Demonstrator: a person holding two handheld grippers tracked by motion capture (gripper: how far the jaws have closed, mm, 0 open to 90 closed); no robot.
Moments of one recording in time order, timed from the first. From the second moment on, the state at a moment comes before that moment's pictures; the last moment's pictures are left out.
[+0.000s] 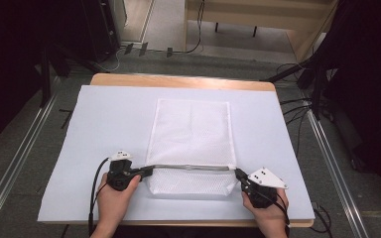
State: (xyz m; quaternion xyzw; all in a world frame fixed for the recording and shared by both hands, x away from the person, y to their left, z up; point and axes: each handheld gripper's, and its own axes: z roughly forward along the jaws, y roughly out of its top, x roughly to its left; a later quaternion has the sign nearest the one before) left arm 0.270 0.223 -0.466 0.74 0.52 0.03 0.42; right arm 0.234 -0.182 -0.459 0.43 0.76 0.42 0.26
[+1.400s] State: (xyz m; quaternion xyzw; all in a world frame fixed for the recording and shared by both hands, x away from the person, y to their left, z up) left arm 0.228 0.298 -0.452 0.71 0.51 0.21 0.44; right arm 0.244 -0.210 -0.453 0.46 0.73 0.45 0.23
